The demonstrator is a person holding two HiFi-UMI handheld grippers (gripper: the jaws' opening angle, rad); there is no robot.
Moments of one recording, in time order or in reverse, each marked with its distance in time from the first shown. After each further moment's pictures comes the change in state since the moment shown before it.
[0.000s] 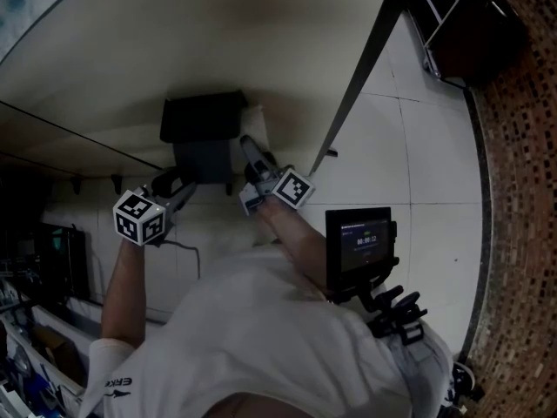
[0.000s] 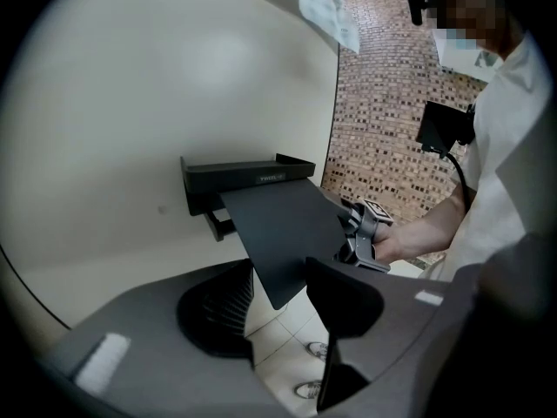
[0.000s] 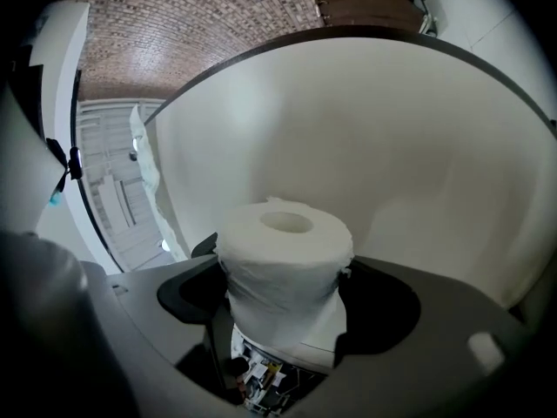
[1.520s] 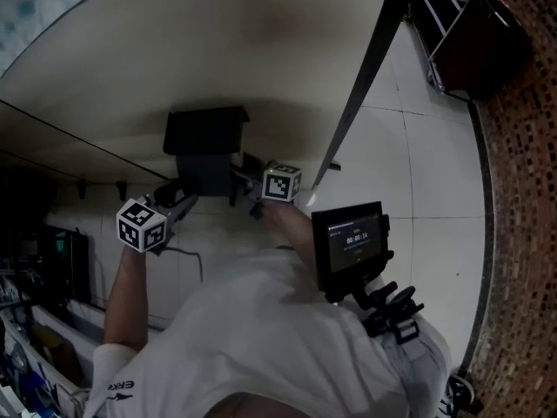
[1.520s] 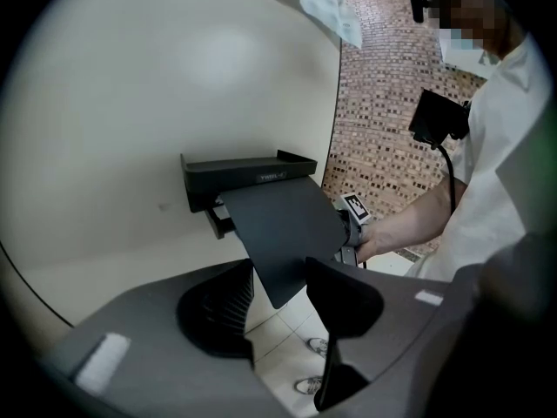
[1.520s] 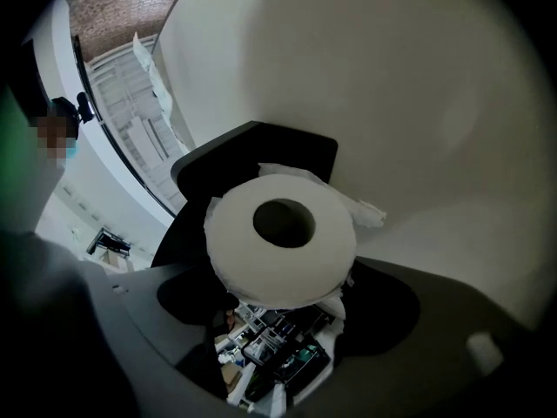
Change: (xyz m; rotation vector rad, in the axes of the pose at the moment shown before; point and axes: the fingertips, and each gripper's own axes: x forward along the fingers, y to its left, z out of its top) left arm -0.005 0.002 -0.010 -0.001 0.026 0.008; right arm 0.030 -0.013 -0.085 -0.141 0.488 0.155
